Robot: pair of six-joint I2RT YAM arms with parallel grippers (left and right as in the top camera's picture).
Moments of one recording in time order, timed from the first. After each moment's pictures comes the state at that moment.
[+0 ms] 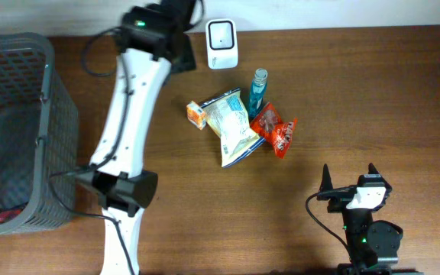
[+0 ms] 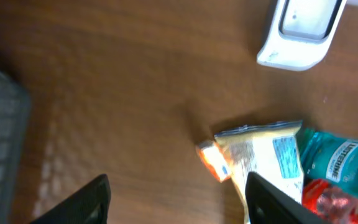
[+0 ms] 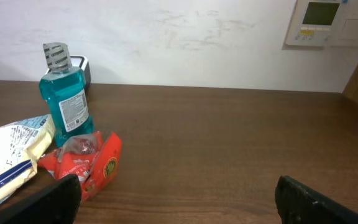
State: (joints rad) left arm -0.33 2.29 2.81 -1.66 -0.27 -0.52; right arm -0.03 0.02 0.01 -0.08 0.00 -0.04
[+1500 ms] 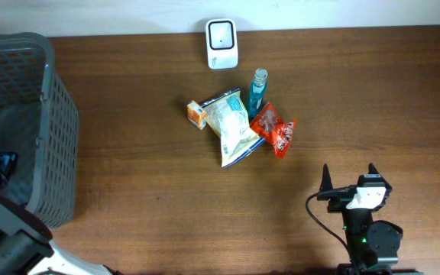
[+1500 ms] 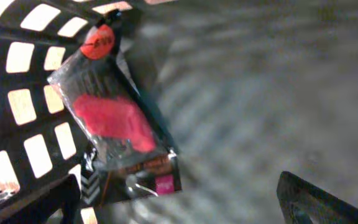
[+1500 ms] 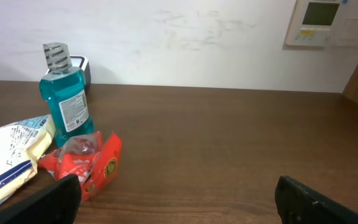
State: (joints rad) left arm 0.76 1.94 1.58 -1.18 -0.23 -0.73; right arm -0.03 0.02 0.01 -0.08 0.00 -0.04
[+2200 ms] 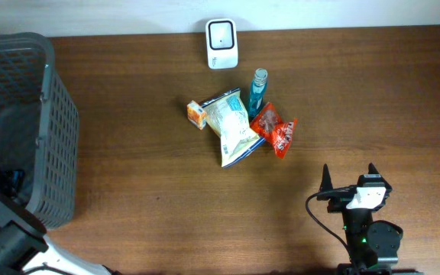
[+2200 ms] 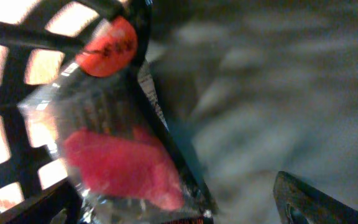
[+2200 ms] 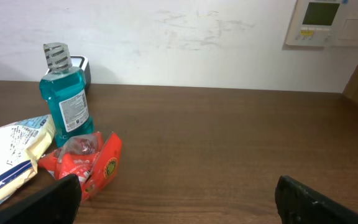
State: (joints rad) left arm 0.79 2.00 1.45 -1.05 -0.31 -0.76; right arm -0.03 0.02 0.01 -0.08 0.00 -0.04
